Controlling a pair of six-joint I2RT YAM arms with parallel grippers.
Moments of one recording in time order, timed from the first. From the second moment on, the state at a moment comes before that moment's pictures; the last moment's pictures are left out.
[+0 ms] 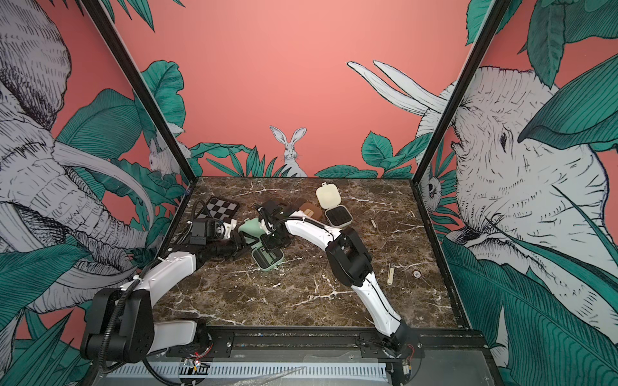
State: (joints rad) left arm -0.12 1.29 0.65 -0.20 0.74 -0.67; right arm 0.85 2.31 2.00 -0.92 -0.34 0.26
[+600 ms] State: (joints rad) left arm -0.12 1.29 0.65 -0.20 0.74 -0.66; right arm 0.85 2.36 1.99 -0.92 -0.33 0.26
